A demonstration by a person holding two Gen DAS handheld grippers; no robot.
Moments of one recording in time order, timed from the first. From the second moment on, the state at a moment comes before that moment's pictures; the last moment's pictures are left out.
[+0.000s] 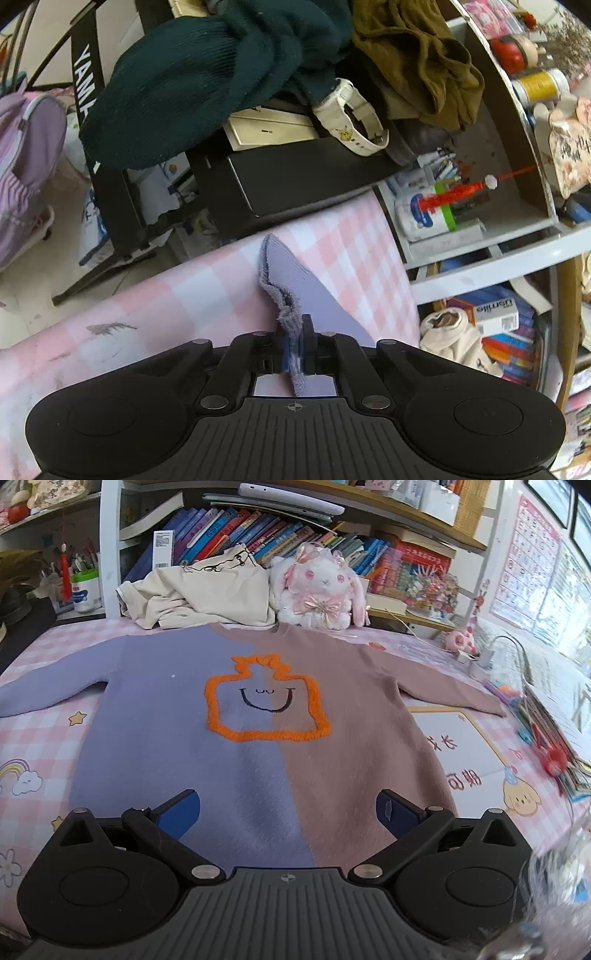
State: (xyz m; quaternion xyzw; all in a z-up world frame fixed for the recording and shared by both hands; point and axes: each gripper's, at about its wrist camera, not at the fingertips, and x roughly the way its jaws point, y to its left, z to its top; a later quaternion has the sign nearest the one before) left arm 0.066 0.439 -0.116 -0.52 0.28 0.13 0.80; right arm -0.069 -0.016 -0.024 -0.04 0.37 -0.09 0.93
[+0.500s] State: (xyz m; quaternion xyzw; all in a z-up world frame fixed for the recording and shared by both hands) left arm 0.101 0.272 0.005 -0.35 0.23 0.08 0.90; right arm -0.039 -0.145 -0.027 -0.04 0.35 0.03 0.93
